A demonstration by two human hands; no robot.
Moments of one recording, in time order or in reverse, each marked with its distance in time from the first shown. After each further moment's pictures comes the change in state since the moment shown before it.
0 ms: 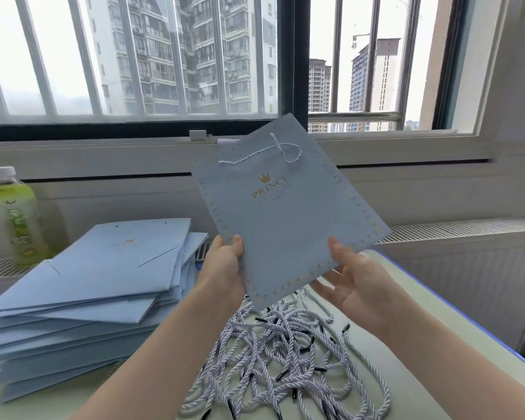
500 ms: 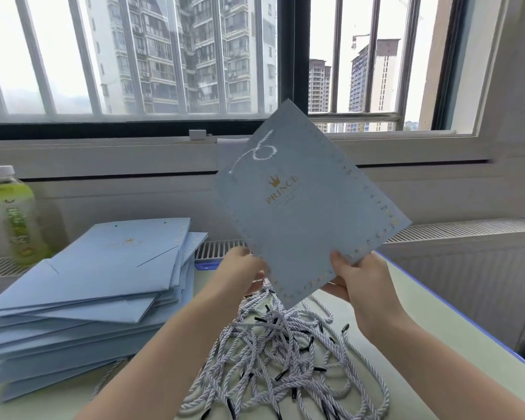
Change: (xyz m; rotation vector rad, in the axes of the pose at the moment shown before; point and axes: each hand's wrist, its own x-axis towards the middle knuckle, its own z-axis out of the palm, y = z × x) left_hand -0.003 -0.007 0.001 0.582 -0.079 -0.055; right_hand 0.000 0.013 -0.006 -0.464 0.189 -0.335
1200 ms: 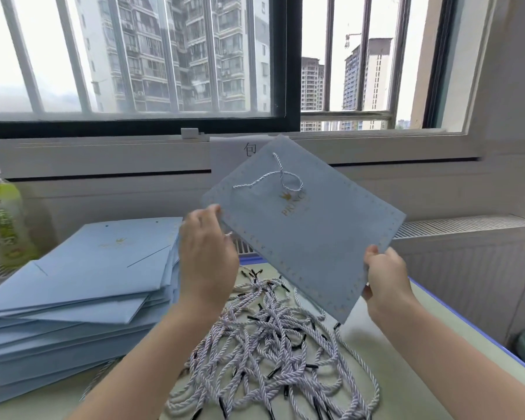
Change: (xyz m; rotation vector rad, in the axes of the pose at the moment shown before) left_hand 0.005 -0.001 -0.018 0.776 0.577 0.704; right_hand 0.027 0.003 -0.029 -0.003 0.392 0.184
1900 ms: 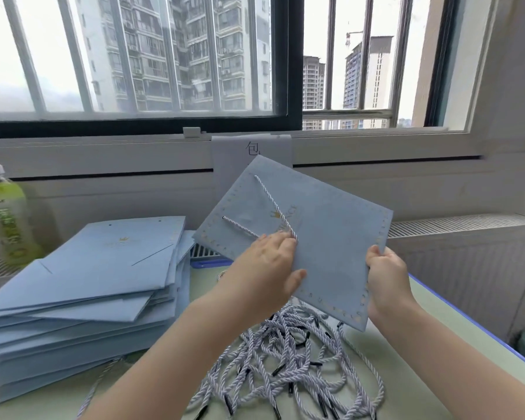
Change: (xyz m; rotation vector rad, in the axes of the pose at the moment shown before) left_hand -0.016 0.043 -0.004 0.319 -0.611 0.479; right_hand -0.021 -0.005 0.001 0.025 -0.106 0.015
